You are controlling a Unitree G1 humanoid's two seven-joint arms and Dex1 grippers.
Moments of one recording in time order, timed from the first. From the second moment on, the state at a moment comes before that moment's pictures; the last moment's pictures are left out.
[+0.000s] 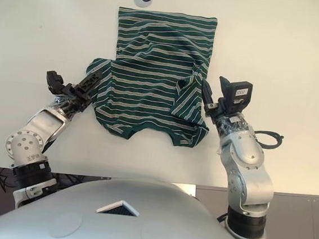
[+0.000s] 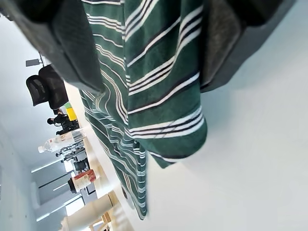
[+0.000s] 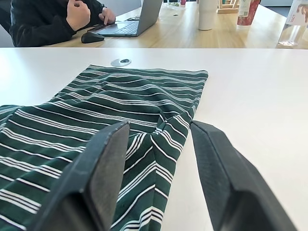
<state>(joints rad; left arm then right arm) 0.16 0.13 0.42 -0.19 -1.10 0.90 -0.06 0.33 -0.25 0.04 -0.69 0.30 0.59 0.12</state>
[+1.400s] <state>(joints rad) -0.01 0.57 -0.41 -0.51 -0.17 0.67 -0.27 0.44 -0.21 0.18 -0.62 0.16 0.51 0.11</state>
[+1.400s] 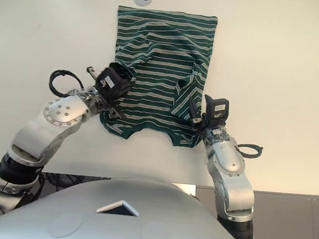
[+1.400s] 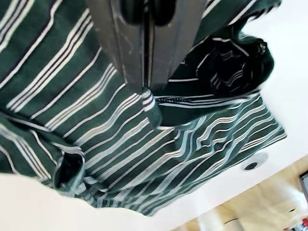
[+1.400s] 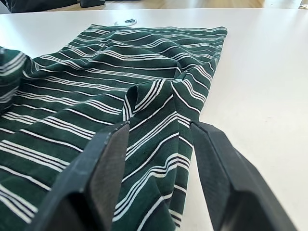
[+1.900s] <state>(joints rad) -0.05 0.57 -0.50 -0.43 0.00 0.69 -0.37 0.45 -0.20 0.19 -0.61 0.16 0.51 0.12</state>
